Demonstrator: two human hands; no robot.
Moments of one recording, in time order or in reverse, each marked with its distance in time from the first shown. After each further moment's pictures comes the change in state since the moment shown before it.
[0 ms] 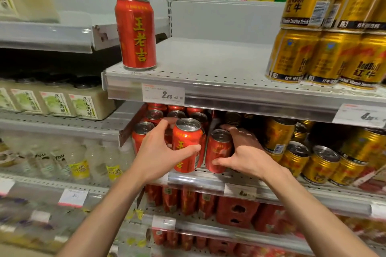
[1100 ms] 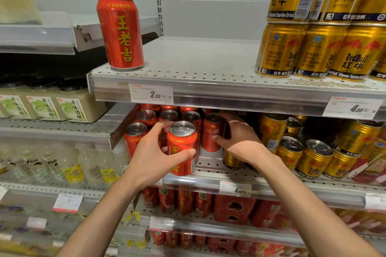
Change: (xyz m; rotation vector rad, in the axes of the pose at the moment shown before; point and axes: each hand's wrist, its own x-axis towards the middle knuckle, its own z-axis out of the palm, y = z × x) left_hand -0.006 0.002 0.008 -0.027 -0.037 0.021; right_hand 0.019 0.002 -0.007 0.096 0.057 0.118
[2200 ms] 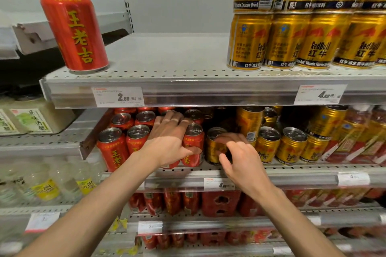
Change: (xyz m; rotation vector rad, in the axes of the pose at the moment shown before) left_hand 0.067 0.018 0.058 0.878 -0.334 0.318; right_hand -0.068 0.049 0.031 -0.125 0.426 -0.152
